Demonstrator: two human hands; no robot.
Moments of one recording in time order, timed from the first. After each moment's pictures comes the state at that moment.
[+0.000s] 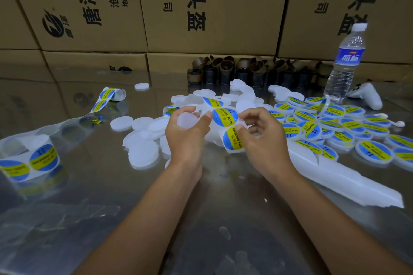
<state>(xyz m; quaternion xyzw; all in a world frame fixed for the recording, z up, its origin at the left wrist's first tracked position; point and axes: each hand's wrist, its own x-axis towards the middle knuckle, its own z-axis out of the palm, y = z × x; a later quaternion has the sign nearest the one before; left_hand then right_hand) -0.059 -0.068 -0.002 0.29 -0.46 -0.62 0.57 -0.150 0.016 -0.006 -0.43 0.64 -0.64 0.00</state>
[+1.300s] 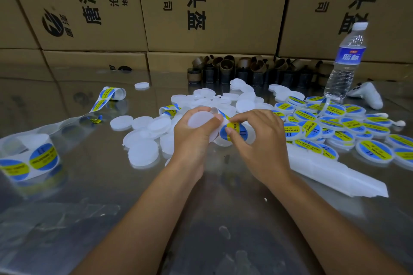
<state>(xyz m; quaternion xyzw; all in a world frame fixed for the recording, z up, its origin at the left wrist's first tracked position) -0.060 -0.067 -0.004 0.26 -0.47 -0.68 0.49 -0.145 0.022 -0.005 -0.52 0.66 -0.48 -0.25</state>
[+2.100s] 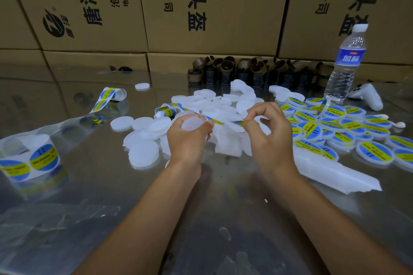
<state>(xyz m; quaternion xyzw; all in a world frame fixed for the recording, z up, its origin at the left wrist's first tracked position) -0.059 -0.069 -0.004 0.36 -0.46 -0.63 0.51 -0.138 0.022 0.008 -0.43 0.59 -0.68 -0.03</state>
